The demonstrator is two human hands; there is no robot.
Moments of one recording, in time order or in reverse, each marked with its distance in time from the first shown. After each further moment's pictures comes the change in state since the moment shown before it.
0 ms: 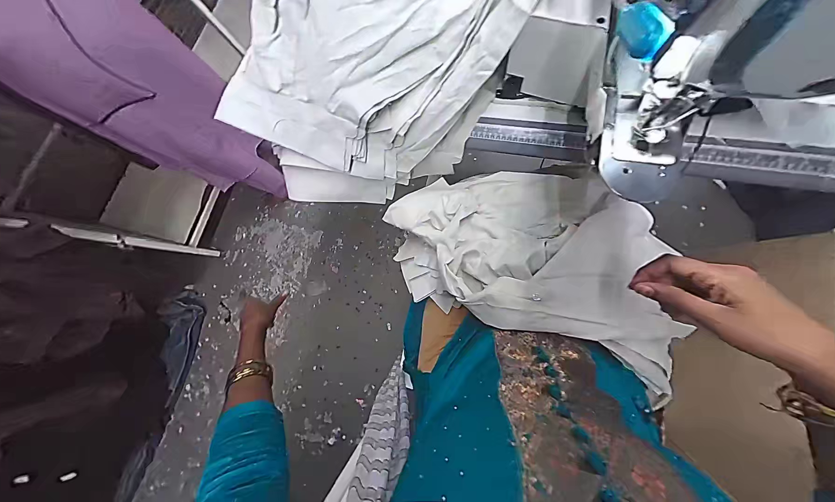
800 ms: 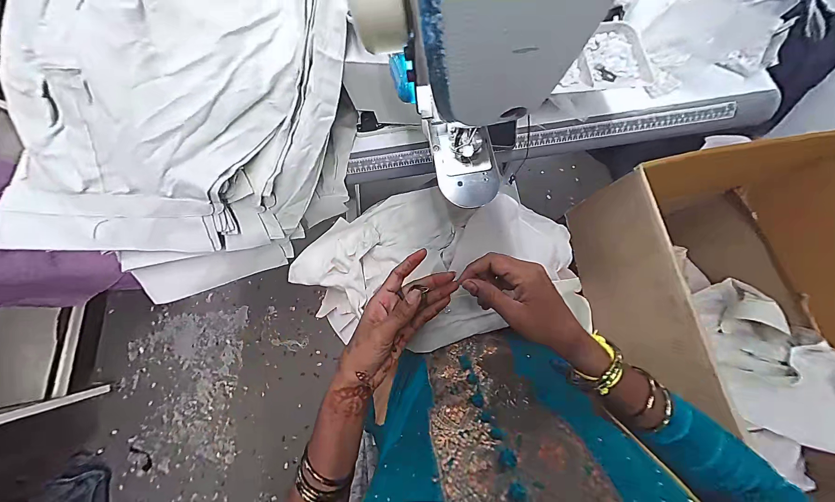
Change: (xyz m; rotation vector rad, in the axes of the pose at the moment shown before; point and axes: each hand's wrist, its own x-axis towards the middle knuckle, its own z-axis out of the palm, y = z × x) left_hand -0.289 0.268 0.084 -1.052 -1.468 0.630; right_hand 0.007 -0.057 0.076 0.422 0.331 -0.128
